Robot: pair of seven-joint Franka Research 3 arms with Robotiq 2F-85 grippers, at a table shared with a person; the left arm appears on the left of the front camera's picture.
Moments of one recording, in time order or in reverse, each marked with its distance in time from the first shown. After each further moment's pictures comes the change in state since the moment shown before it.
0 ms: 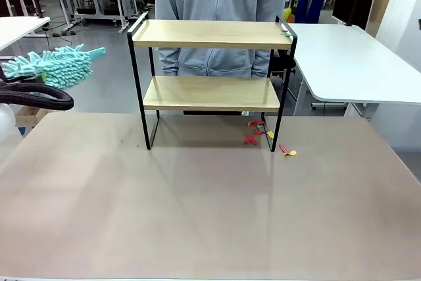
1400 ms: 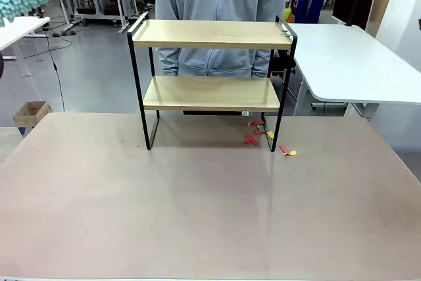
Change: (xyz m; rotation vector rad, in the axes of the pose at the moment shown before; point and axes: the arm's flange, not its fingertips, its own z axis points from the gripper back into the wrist) left arm 0.127 0.022 0.077 -0.201 -0.299 0.054; right arm 0.000 0.000 0.000 0.000 0.000 0.000
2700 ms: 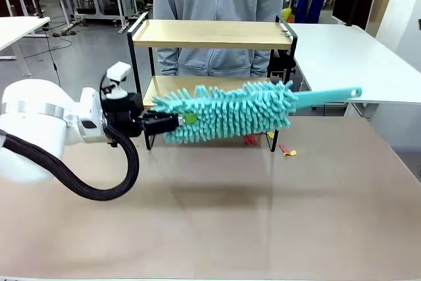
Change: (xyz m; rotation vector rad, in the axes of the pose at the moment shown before) left arm -0.221 -0.236 -0.119 -1.204 0.216 0.157; right arm 0.000 0.000 0.000 -0.001 -0.001 0.000
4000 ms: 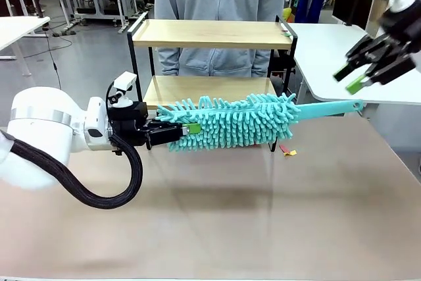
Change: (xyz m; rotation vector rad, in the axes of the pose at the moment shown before) left arm -0.046 0.004 -0.012 -0.021 0.031 0.047; right arm 0.015 -0.017 -0.144 0.322 0.355 0.239
